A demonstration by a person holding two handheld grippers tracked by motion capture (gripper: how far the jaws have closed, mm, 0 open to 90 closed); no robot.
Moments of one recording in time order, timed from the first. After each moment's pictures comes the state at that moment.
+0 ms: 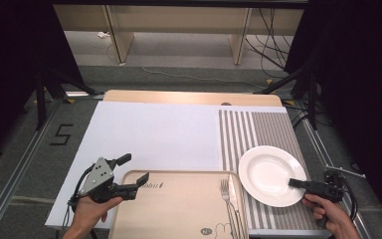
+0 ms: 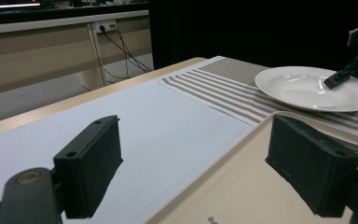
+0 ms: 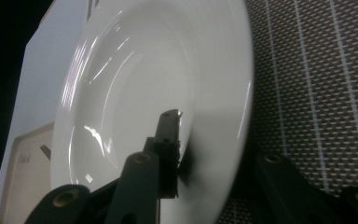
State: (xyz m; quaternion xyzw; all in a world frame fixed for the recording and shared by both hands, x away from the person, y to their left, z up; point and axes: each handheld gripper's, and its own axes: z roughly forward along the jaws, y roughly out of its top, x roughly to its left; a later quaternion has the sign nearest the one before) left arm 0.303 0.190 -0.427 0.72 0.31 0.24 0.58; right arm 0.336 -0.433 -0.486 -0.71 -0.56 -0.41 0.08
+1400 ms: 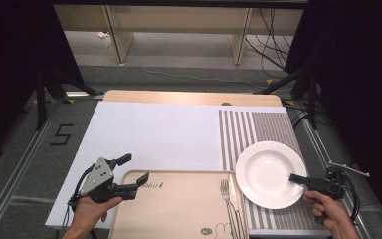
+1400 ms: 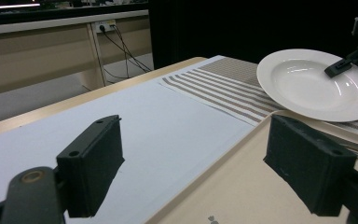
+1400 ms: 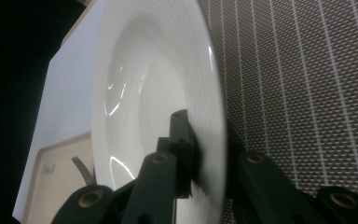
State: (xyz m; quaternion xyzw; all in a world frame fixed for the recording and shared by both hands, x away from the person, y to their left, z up) left arm 0.303 0.190 -0.427 0.72 0.31 0.24 0.58; right arm 0.334 -0.426 -0.467 -0.71 -0.54 -0.45 0.08
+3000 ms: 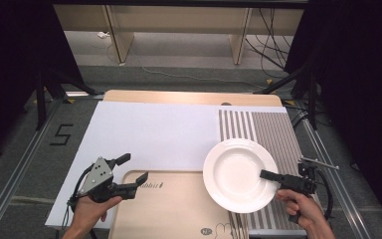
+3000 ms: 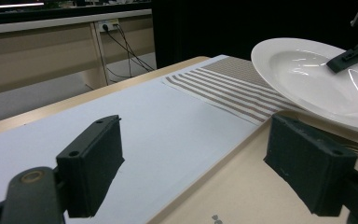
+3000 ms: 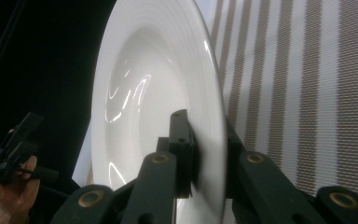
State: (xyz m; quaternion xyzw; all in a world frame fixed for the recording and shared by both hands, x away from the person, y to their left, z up) left arm 0.304 0.191 -0.428 0.72 0.31 0.24 0.58; right arm 0.336 -0.338 -0.445 -0.63 -0.58 -0.50 0.12
